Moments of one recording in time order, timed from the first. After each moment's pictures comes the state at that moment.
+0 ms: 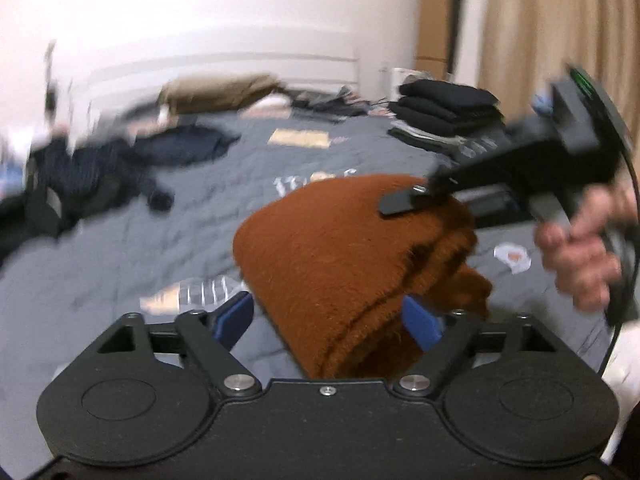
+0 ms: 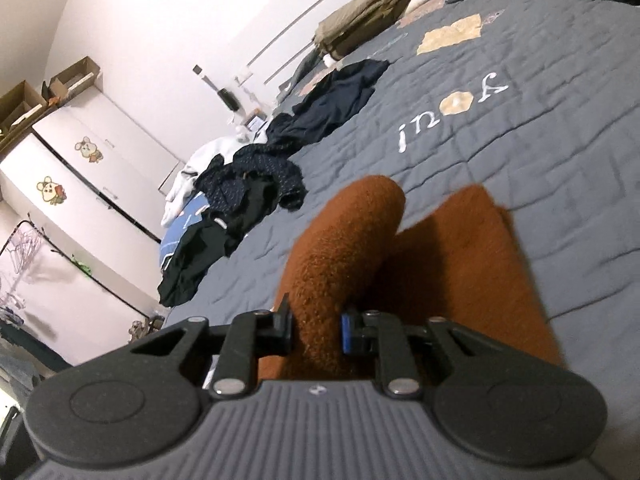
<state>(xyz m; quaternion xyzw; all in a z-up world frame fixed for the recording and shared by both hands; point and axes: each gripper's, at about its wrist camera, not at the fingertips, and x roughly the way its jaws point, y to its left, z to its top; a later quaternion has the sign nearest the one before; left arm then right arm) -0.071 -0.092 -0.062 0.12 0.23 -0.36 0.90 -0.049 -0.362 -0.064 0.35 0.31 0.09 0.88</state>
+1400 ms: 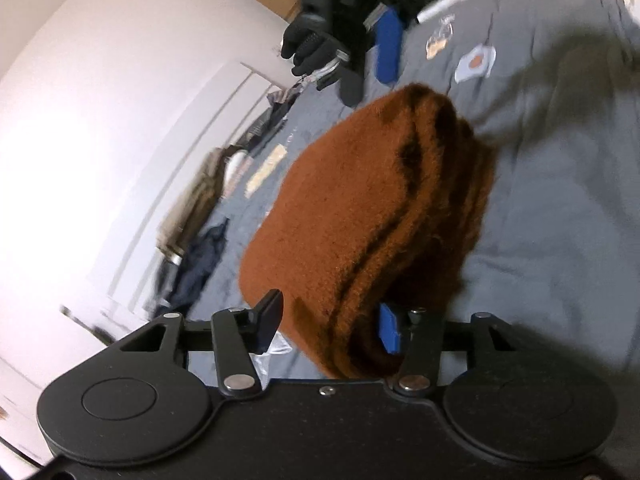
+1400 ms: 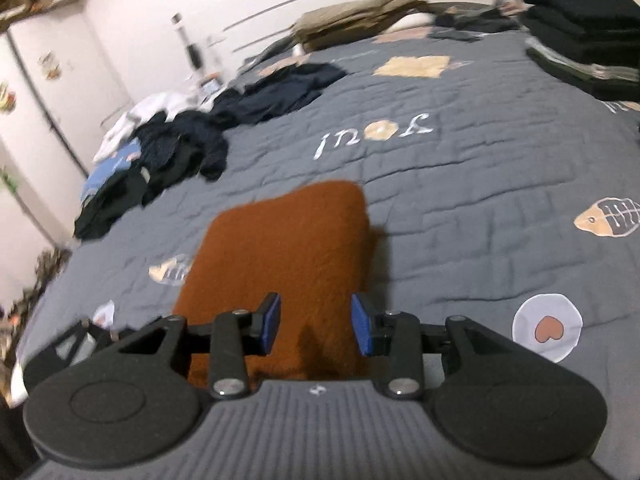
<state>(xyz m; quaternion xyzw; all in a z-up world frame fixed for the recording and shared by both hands) -0.113 -0.181 -0.140 0.48 0.09 -0.32 0.82 -0.082 -0.401 -0.058 0.16 0.37 0.02 0.92</state>
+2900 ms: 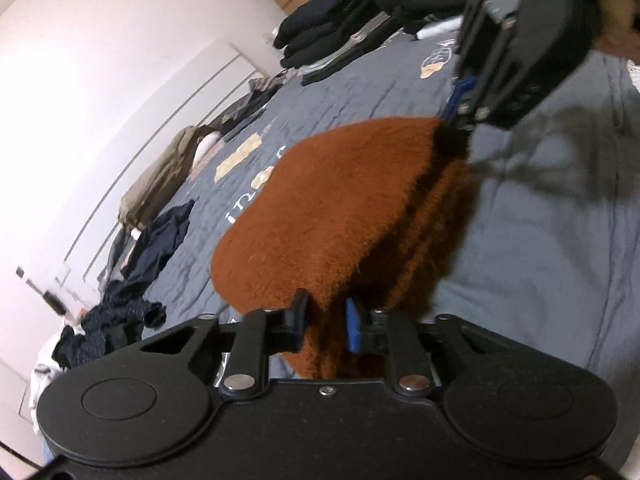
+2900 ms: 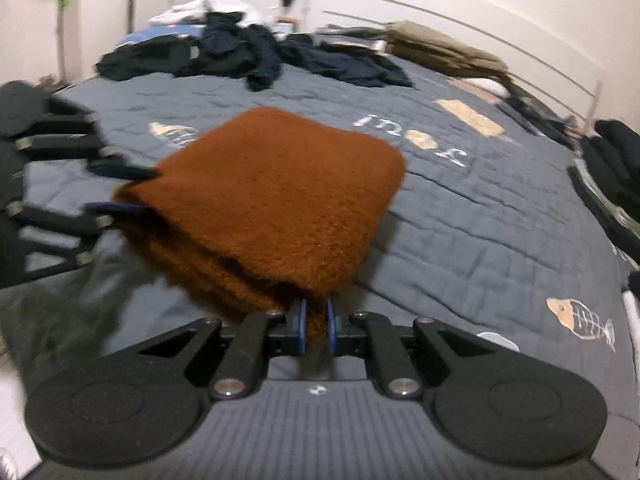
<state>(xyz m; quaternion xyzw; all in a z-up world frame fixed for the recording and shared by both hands) -0.110 -0.183 -0.121 0.44 0.13 -0.35 0.82 -0.112 -0.356 -0.089 -0.09 0.35 0.05 0.93</state>
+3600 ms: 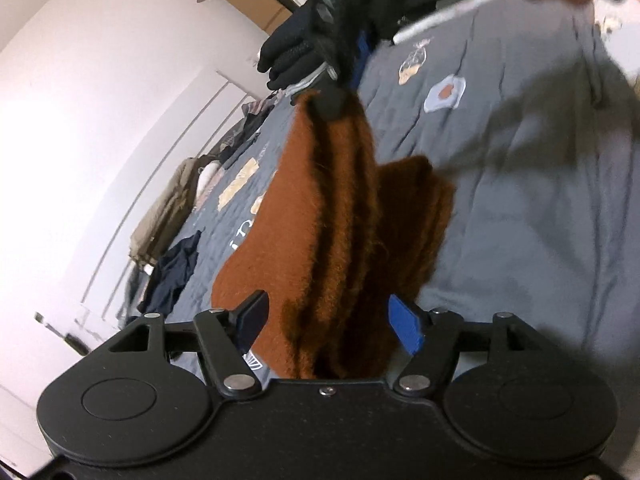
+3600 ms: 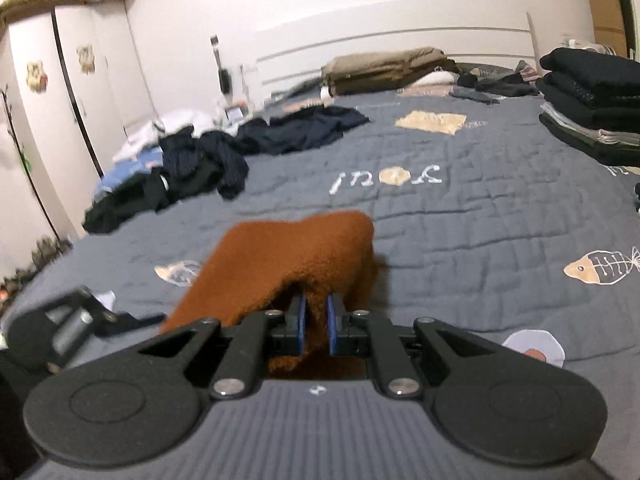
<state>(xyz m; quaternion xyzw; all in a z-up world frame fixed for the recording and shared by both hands) -0.127 -0.200 -0.142 0.48 0.09 -0.34 0.80 -0.121 -0.390 -0.046 0.12 0.28 0.04 0.95</state>
